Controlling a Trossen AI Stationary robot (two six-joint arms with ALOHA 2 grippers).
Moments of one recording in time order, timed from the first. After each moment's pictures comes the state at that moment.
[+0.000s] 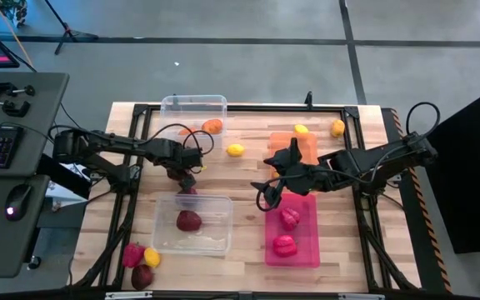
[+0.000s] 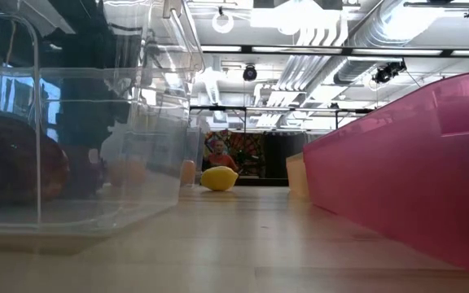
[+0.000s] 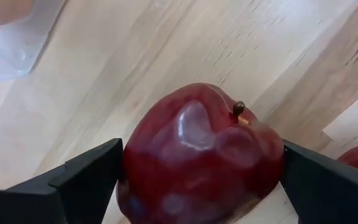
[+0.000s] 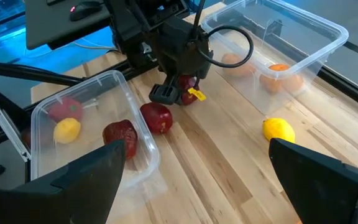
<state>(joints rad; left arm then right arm) 0.17 1.42 0.75 -0.86 -0.15 -0.49 0.33 1.49 1.54 -0.71 0.55 0.62</state>
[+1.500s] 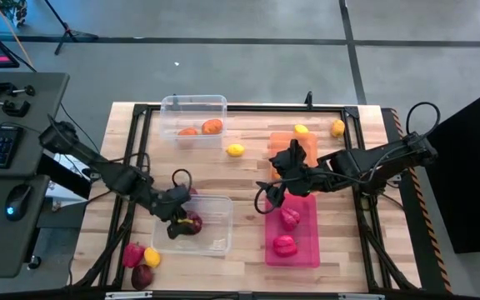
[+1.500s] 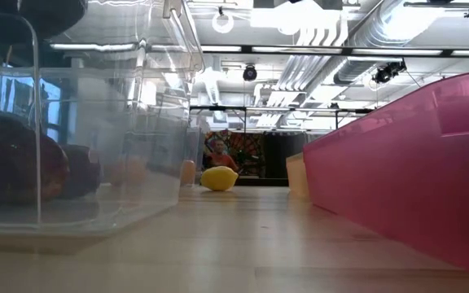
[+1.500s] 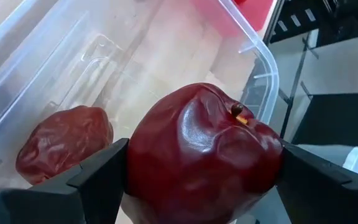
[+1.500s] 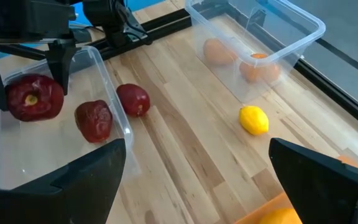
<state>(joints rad) -0.52 1.18 0.95 -0.63 -0.06 -1.12 0.33 1.49 1.54 -0.82 0.57 0.60</state>
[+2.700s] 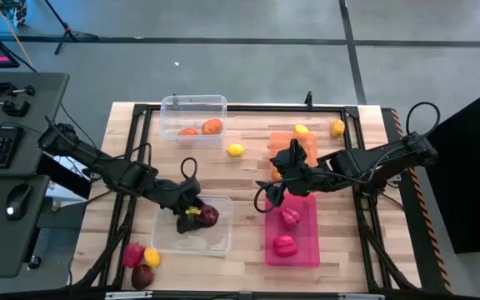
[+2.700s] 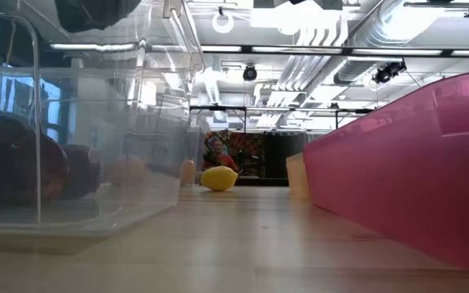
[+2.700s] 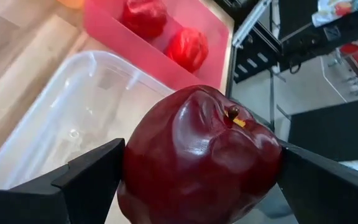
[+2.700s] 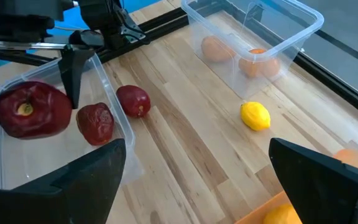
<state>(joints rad) -0.43 1.20 0.95 -0.40 -0.09 -0.88 0.33 1.49 1.54 -0.83 0.57 0.65</state>
